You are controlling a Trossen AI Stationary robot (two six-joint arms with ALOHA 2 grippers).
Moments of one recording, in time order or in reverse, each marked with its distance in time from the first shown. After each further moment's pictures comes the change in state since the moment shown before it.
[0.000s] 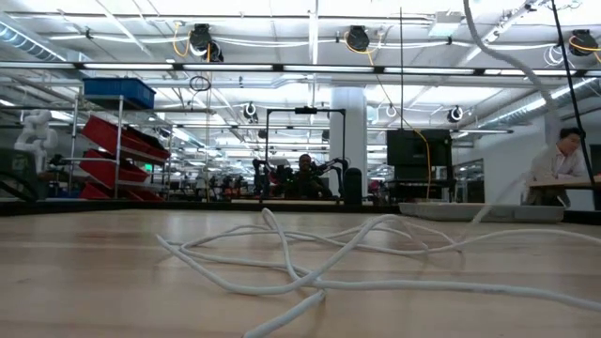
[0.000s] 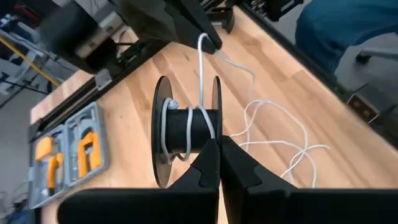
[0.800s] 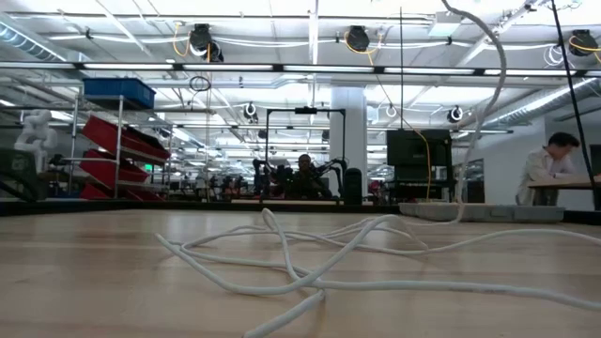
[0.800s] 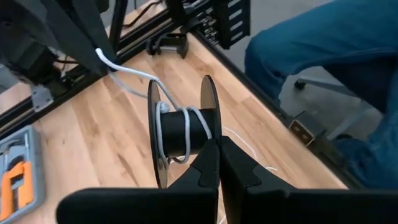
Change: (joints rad) left arm 0.017 0.024 0.000 0.060 0.244 -0.039; right arm -0.010 0.002 0.146 -0.124 0.157 -0.176
